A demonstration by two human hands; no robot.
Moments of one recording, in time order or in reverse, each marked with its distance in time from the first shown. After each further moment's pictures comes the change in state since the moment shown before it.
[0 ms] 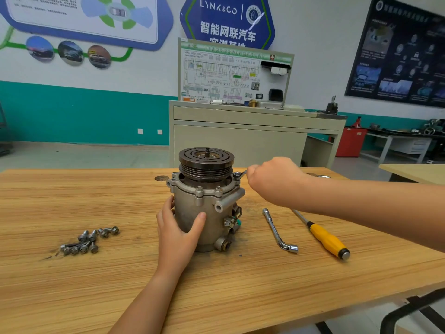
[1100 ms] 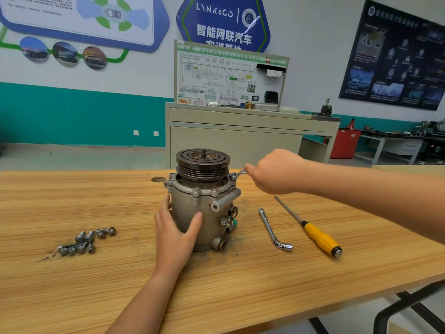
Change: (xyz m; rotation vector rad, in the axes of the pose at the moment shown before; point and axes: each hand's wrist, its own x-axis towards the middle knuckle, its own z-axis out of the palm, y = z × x) left_hand -0.001 0.001 0.001 0.006 0.003 0.020; right_hand 0.013 0.026 0.021 0.037 0.099 -0.055
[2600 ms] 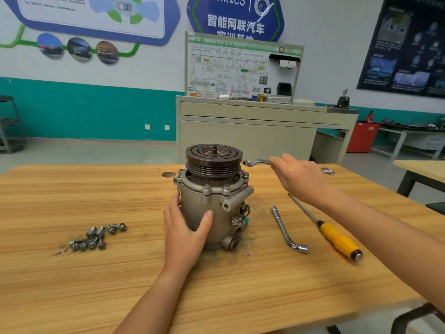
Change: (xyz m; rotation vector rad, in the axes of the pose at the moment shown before) left_hand 0.001 0.000 -0.002 0.039 -0.001 0.002; right_hand 0.007 -0.013 0.072 0.541 0.612 0.299
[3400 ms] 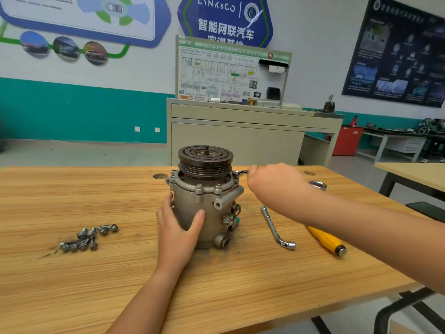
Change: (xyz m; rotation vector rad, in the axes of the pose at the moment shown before) left_hand -0.001 0.000 0.001 -0.022 0.007 -0.007; right_hand 0.013 -0.069 -0.066 -0.469 -0.631 -0.077
